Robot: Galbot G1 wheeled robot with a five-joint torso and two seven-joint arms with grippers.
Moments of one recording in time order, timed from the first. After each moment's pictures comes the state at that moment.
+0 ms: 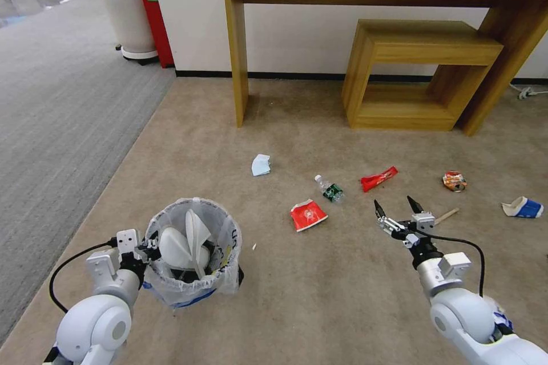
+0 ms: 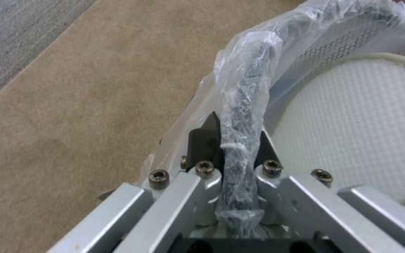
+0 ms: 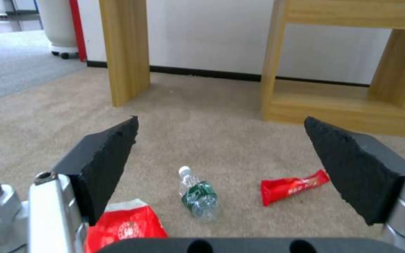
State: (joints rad) left arm 1.50 -1.10 -0.61 -2.10 -0.71 0.47 -0.37; right arm -1.37 0.83 0.35 1.81 0.58 0.24 0.19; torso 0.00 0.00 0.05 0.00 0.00
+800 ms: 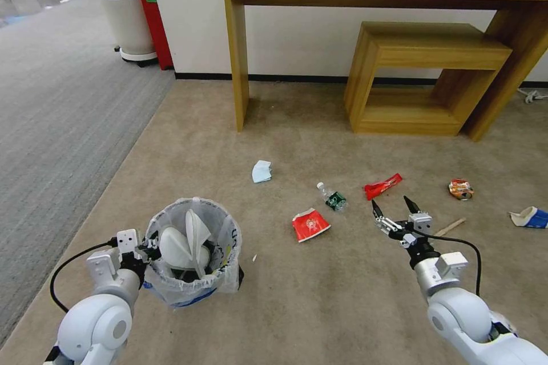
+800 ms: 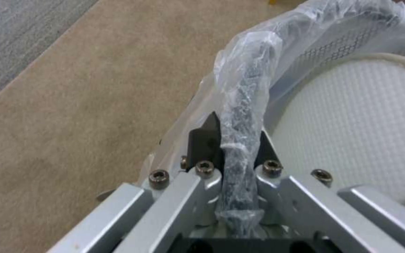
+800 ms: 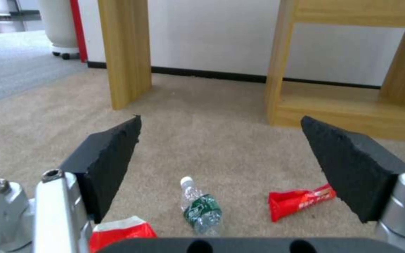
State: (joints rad) left arm 1.50 -1.10 -0.61 -2.09 -0.71 0.46 -0.37; right arm -1.36 0.83 0.33 1.81 0.58 0.23 0.19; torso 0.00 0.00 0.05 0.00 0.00
